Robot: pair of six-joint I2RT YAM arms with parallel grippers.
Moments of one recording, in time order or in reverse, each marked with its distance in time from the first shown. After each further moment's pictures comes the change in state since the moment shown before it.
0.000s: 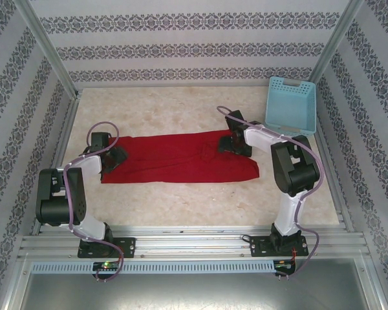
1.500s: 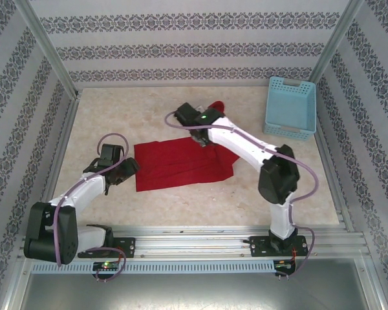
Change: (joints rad) left arm -0.205 -0.306 -0.158 -0.131 0.003 -0.057; right arm 0.427 0.061 0.579 -0.534 0.584 -0.303
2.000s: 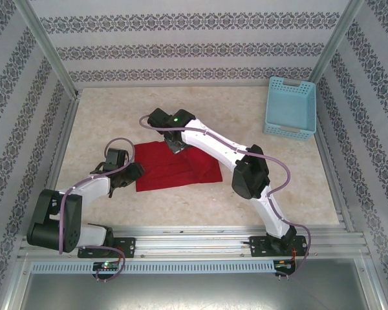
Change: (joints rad) left arm -0.039 0.093 -0.077 0.194 0.059 -0.024; right arm 0.100 0.251 0.352 -0.151 -0.239 0.170
